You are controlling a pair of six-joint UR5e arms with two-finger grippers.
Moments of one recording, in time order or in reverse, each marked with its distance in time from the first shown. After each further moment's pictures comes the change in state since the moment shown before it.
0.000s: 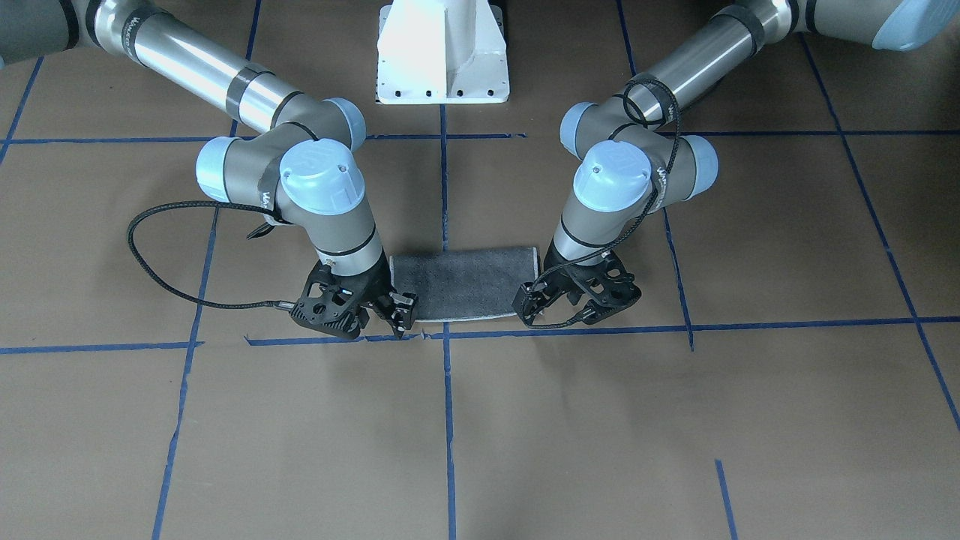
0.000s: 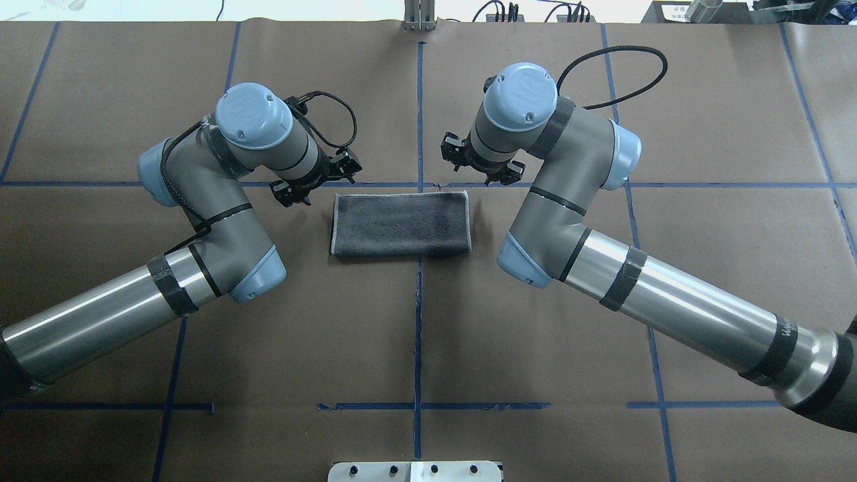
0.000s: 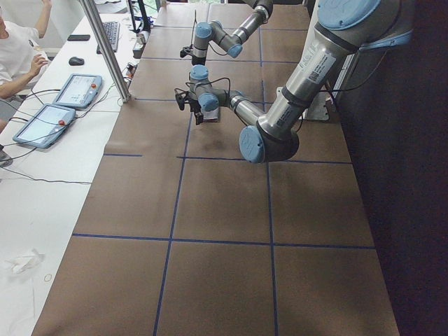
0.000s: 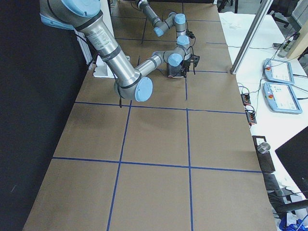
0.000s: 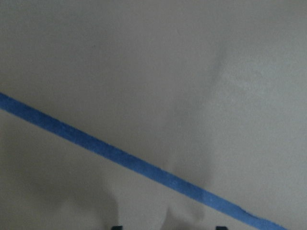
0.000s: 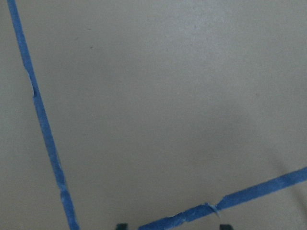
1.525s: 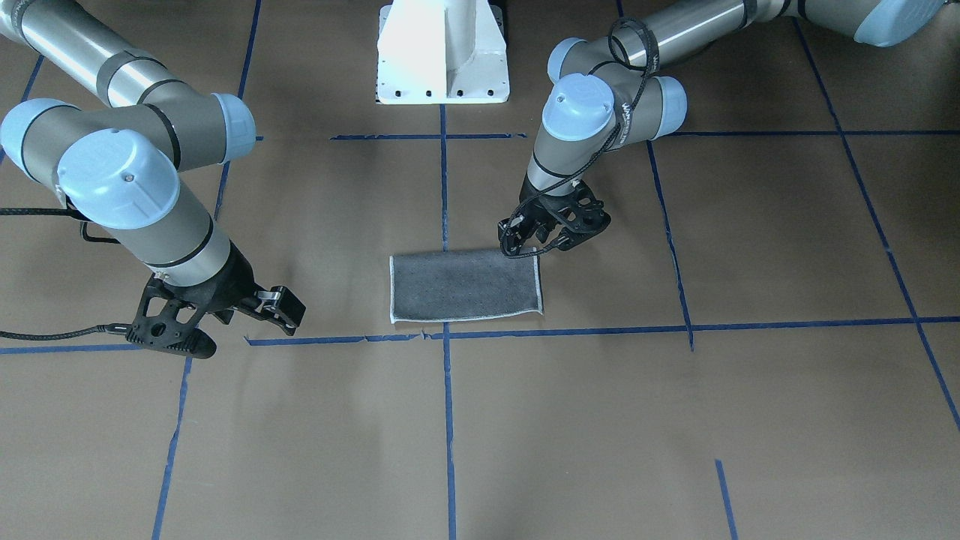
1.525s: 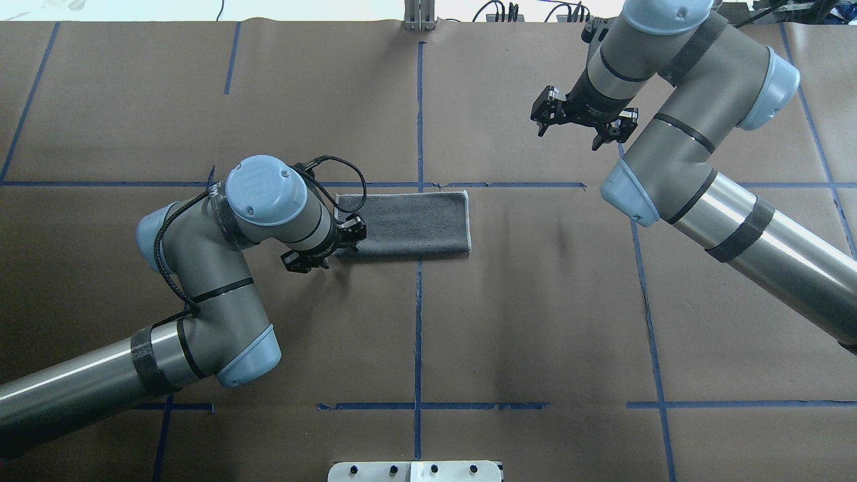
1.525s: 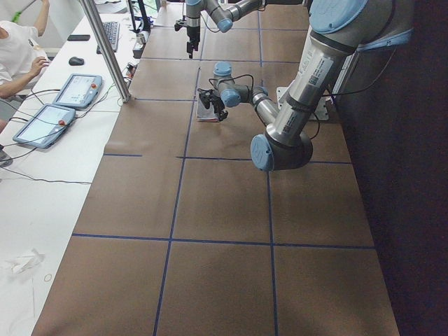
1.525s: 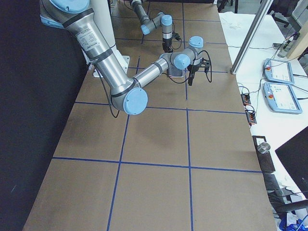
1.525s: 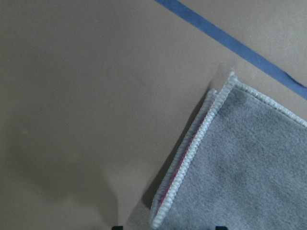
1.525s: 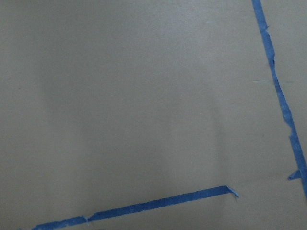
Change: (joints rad) left arm 0.146 0.102 -0.225 0.144 0.050 -0.169; right arm 0.200 -0.175 0.228 -0.209 0.222 -0.332
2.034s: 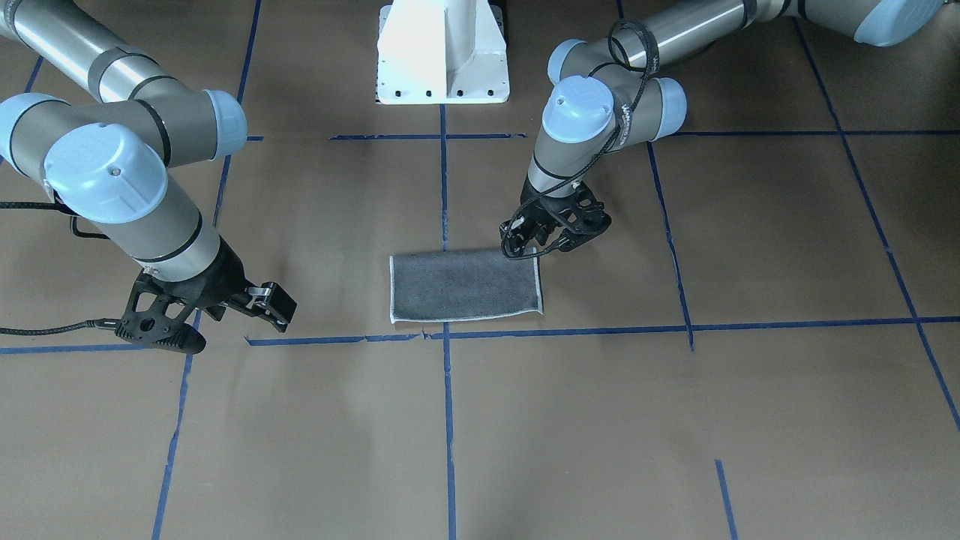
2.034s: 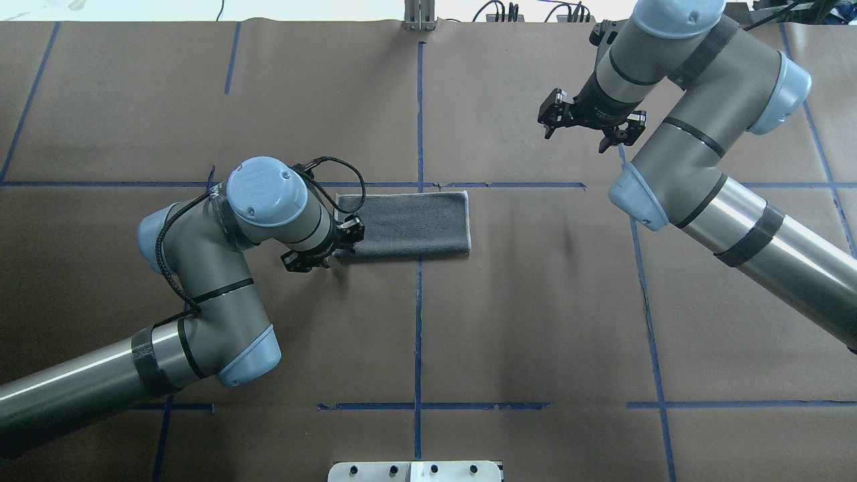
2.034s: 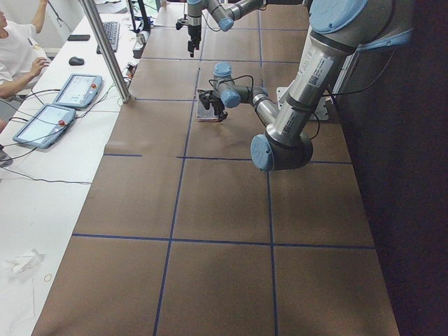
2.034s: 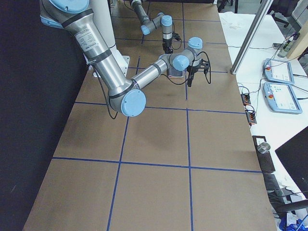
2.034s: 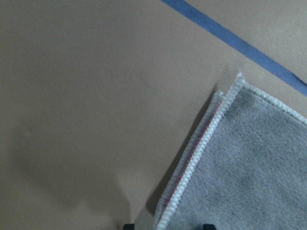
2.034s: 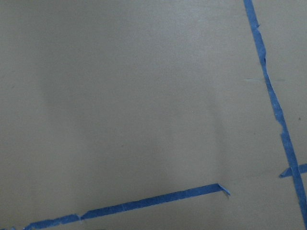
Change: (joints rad) left arm 0.001 0.000 0.008 0.000 0.007 0.000; right arm 0.002 -0.018 0.016 -0.001 0.000 -0.001
